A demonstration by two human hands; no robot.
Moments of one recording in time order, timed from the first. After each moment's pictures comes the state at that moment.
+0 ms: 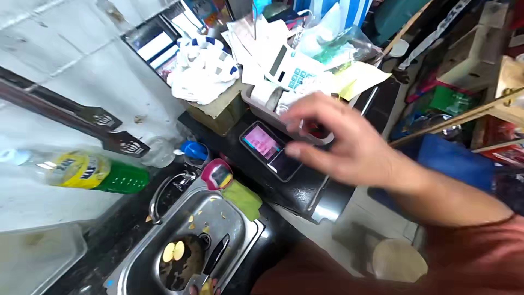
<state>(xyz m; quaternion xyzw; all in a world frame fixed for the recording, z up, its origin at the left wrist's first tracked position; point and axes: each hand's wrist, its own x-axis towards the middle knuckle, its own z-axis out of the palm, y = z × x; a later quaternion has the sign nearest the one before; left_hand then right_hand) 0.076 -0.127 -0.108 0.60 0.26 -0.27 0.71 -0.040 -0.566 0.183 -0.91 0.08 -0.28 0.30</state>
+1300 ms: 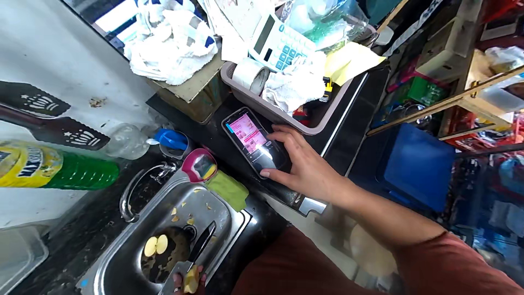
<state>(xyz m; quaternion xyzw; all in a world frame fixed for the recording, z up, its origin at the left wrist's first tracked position) 0.086 -0.144 -0.104 0.62 0.26 -0.27 0.69 -0.051 -0.537 0.069 -0.90 0.26 -0.18 0.30</state>
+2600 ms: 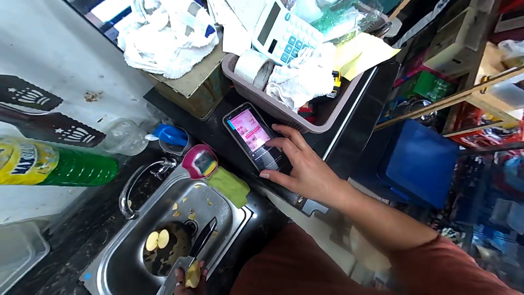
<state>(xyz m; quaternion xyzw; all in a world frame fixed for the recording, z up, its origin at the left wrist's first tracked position) 0.089 -0.144 -0.108 0.61 0.28 -0.26 0.69 -0.046 -0.532 0.051 -0.90 0.25 -0.20 0.28</state>
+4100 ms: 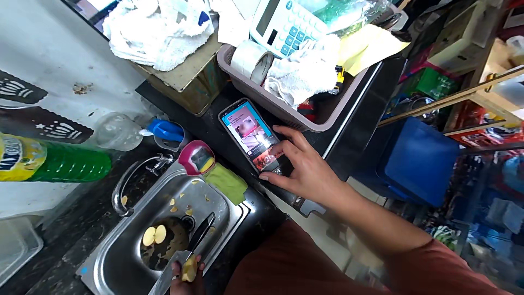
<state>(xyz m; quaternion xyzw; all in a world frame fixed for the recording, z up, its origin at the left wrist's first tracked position) 0.088 -0.155 -0.103 0.62 0.28 -0.25 0.68 -0.054 -0.532 0.044 -0.90 0.26 -0.20 0.28</state>
